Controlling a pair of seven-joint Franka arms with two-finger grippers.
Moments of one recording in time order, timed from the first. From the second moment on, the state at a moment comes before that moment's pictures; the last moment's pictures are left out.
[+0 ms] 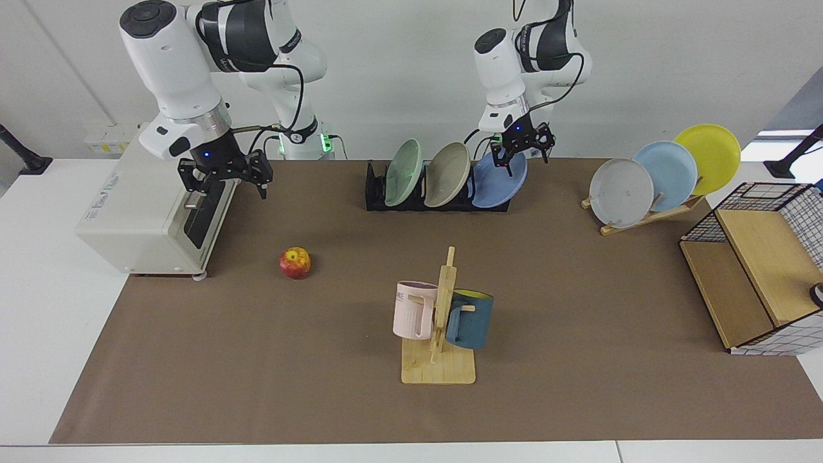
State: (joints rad) left arm -0.03 -0.62 -0.57 -2.64 0.19 2.10 -0.64; right arm 0.22 -0.03 -0.17 -1.75 0.01 1.78 -0.09
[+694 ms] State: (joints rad) left arm -0.03 -0.57 -0.57 -2.66 0.19 2.12 -0.63; right arm 0.22 -0.02 -0.15 -1.80 0.01 1.84 -0.09
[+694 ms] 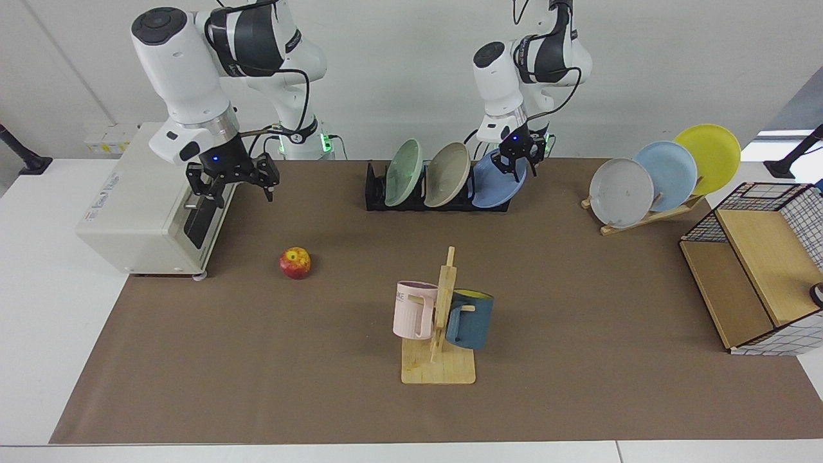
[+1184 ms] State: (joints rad) left arm -0.03 -0.57 -0.56 -2.61 0.21 2.10 -0.61; right arm 0.27 0.12 -0.15 -2.02 0.01 2.21 0.04
